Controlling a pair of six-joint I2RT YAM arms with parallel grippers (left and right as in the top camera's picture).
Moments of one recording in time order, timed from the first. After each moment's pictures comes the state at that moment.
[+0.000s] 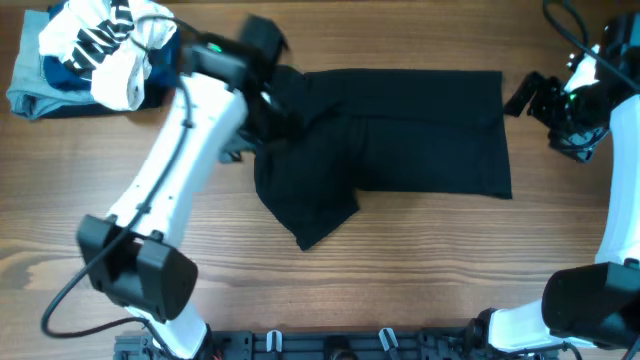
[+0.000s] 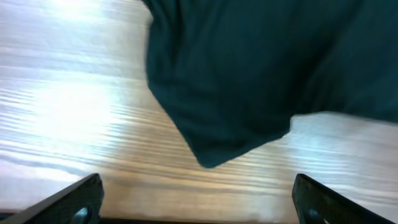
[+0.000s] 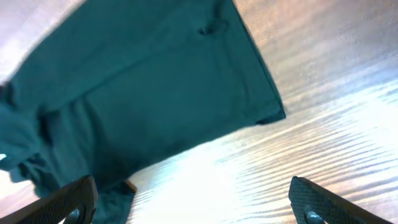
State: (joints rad) left arm -0.41 1.85 1.77 -1.48 0.07 -0.60; right arm -0.27 1.67 1.68 -1.37 -0.18 0.31
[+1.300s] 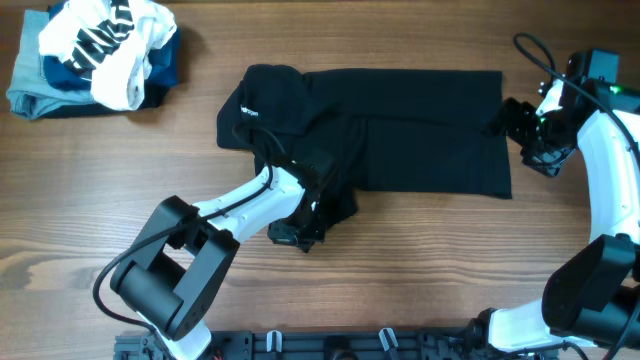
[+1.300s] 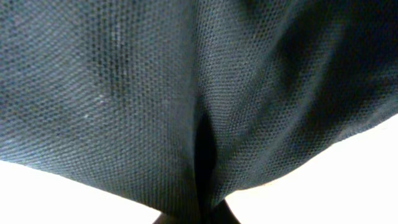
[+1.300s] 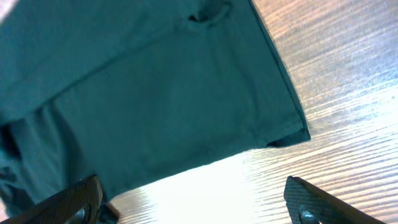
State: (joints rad) left arm -0.67 1.83 1.04 -0.89 0.19 -0.52; right arm -0.27 1.67 1.39 -1.10 -0.22 0.31
